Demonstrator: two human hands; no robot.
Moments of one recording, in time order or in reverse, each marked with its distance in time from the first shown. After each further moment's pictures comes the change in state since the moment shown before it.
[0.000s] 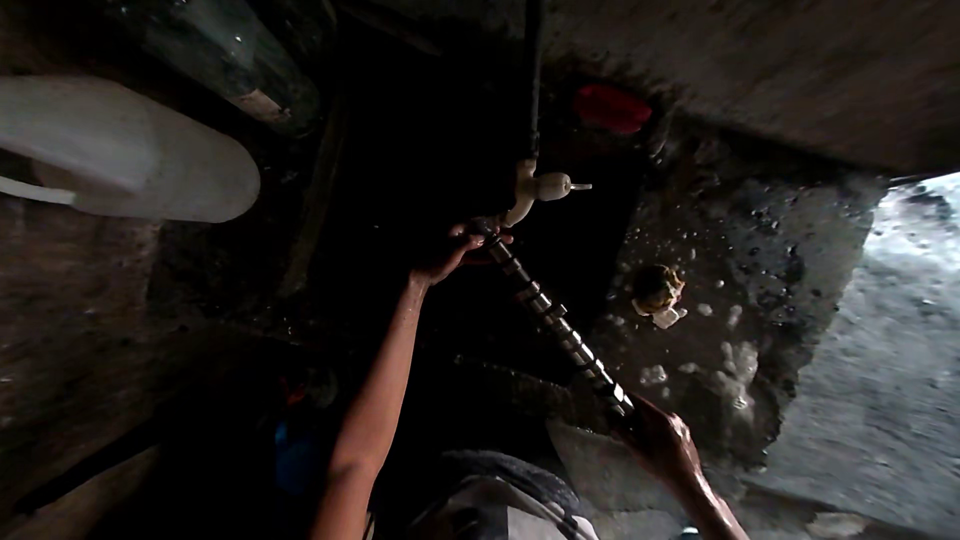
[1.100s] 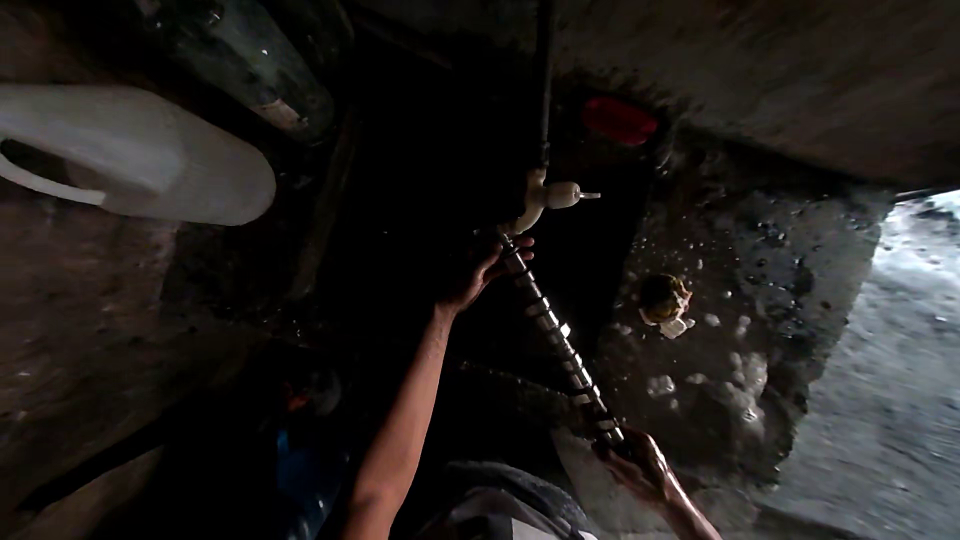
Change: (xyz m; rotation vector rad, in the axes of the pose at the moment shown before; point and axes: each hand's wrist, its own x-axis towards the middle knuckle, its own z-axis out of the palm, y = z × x) left_hand -0.021 0.030 0.069 -0.111 0.239 0.050; right_hand -0.015 0.009 0.037 0.632 -0.245 0.099
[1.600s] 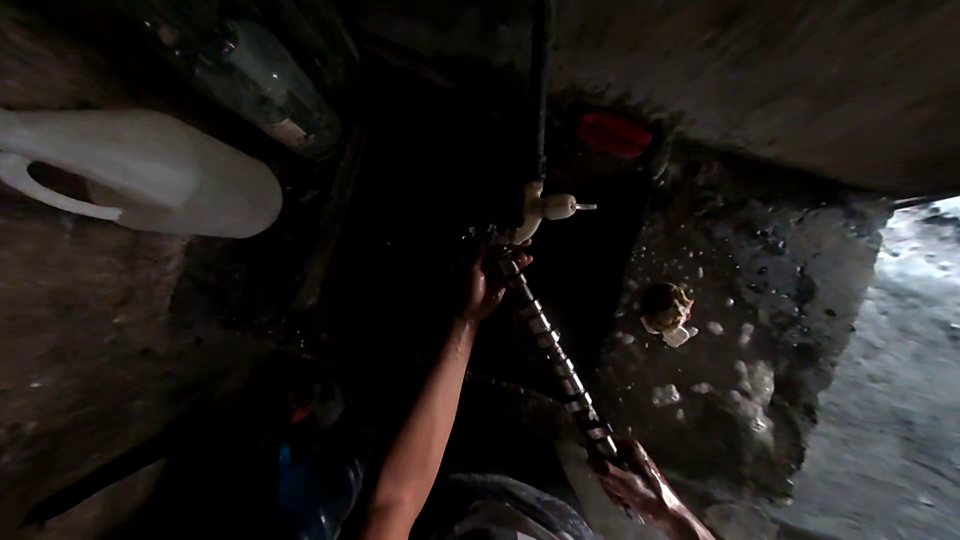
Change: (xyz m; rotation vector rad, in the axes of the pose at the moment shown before) left_hand 0.039 -0.060 -0.011 -0.544 -0.015 0.128; right_hand 0.001 -0.010 0.007 0.315 -0.243 0.094
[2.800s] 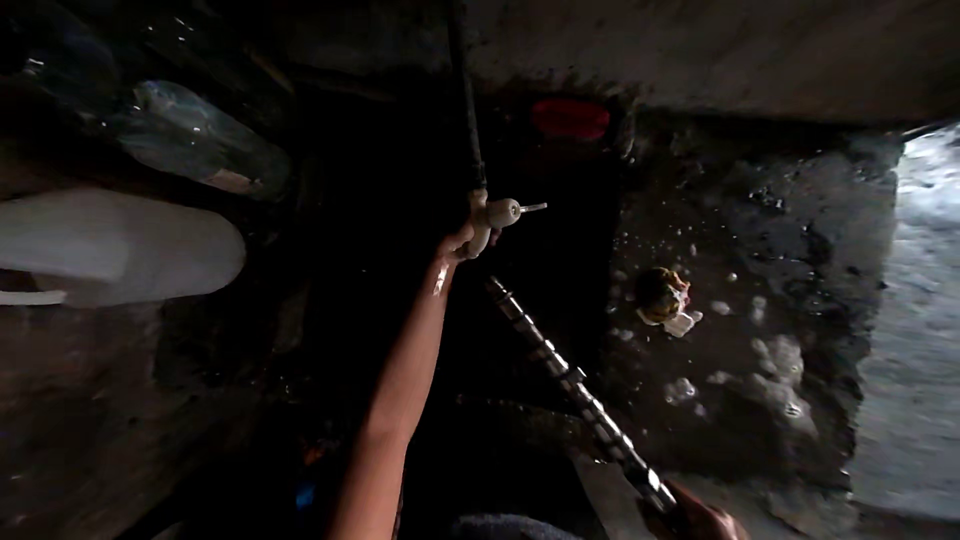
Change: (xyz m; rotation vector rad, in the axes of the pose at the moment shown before) left_hand 0.128 0.005 -0.027 0.580 -0.178 -0.235; right_hand -0.050 0.017 -0.012 -0.794 0.389 0.045
